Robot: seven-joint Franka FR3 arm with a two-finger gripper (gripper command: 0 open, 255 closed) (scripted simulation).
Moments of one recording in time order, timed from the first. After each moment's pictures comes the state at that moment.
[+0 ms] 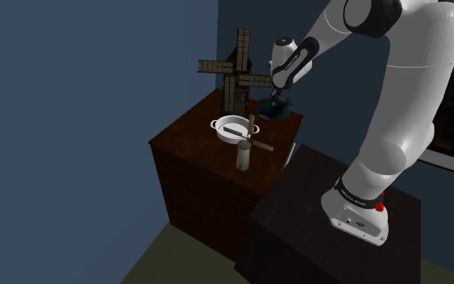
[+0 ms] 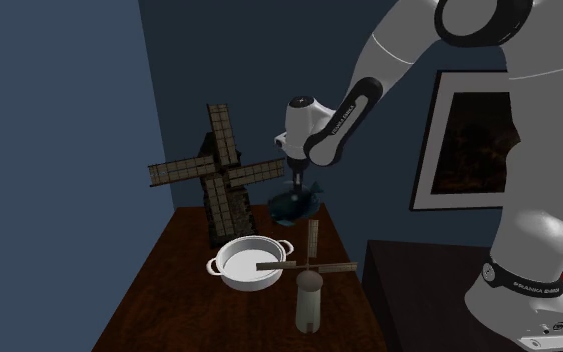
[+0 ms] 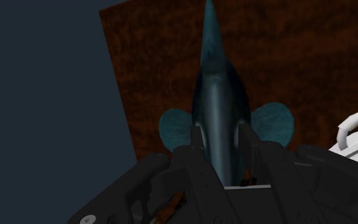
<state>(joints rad) -0.26 0.34 -0.36 -2.17 -0.43 2.71 -0.28</state>
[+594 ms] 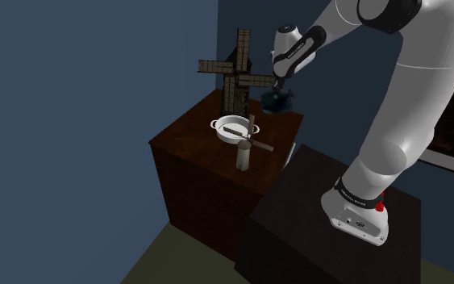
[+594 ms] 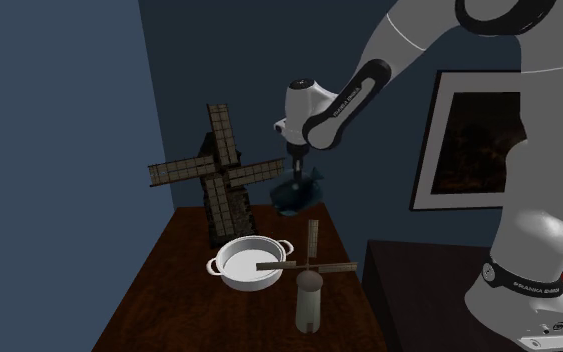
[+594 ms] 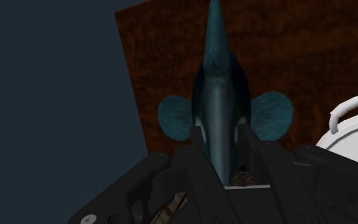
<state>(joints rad) -0.26 0.25 -0.35 -2.16 -0.42 2.61 -0.31</state>
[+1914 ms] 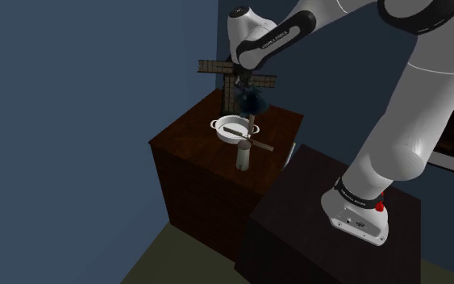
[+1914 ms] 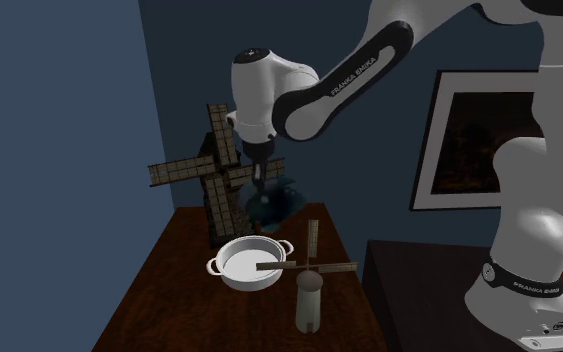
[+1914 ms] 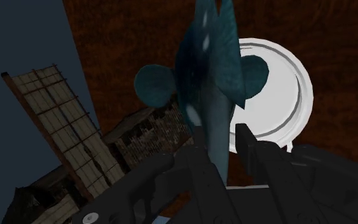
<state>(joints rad) 0.03 0.15 -0.19 -2.07 -0.45 2.26 0.06</state>
